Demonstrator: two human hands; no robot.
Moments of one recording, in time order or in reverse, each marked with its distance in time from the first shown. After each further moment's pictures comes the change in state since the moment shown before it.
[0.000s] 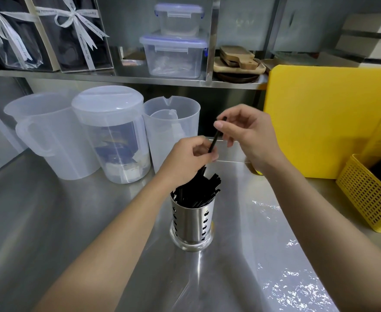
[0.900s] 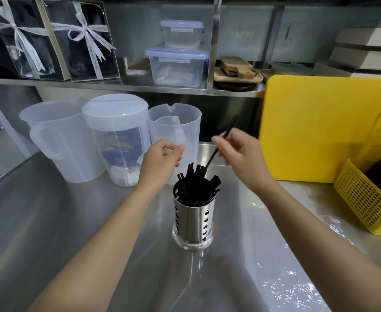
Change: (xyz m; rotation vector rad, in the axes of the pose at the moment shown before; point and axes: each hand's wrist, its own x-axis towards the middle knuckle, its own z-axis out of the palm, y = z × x) left_hand -0.021 -0.011 -0.030 -0.015 0.380 -0.299; right_hand -0.031 0.009 0.012 -0.223 0.020 -0.007
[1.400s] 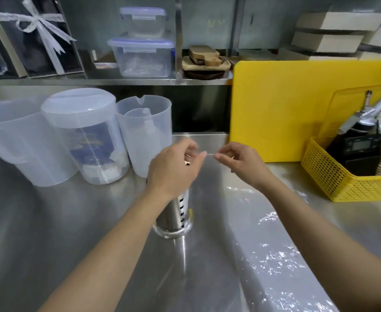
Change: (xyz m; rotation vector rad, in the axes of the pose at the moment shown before) left_hand -0.058 0.027 0.054 0.369 -0.135 0.444; right_hand -0.038 0.055 -0.058 -0.279 -0.087 0.319
